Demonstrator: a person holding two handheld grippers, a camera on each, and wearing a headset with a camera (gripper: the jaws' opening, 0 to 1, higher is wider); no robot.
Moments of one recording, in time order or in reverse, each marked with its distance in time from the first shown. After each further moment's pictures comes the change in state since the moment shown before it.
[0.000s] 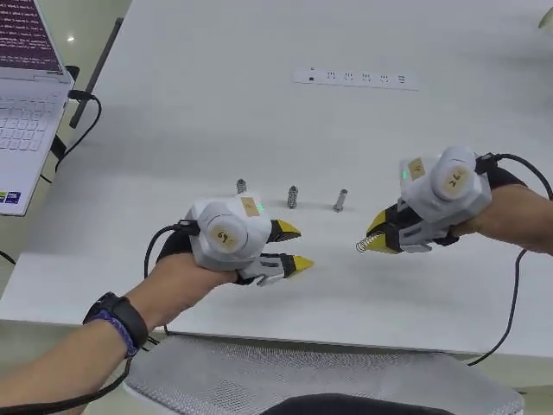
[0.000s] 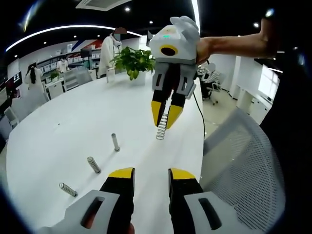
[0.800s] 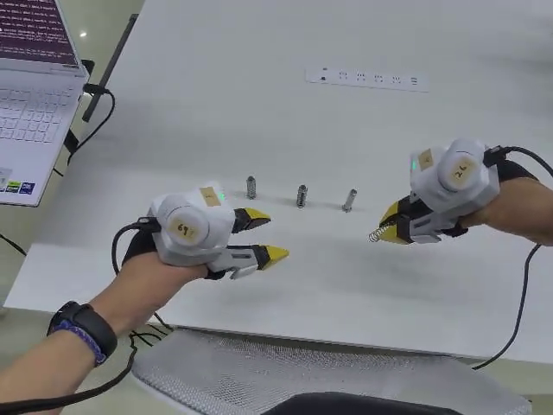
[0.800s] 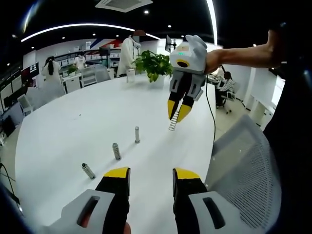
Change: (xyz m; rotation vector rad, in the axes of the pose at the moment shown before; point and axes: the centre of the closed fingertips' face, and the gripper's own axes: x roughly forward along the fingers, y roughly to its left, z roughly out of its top) left arm -0.046 0.030 -0.016 -0.094 -0.027 0.128; right arm -0.003 -0.014 0.000 0.014 0.041 -0.033
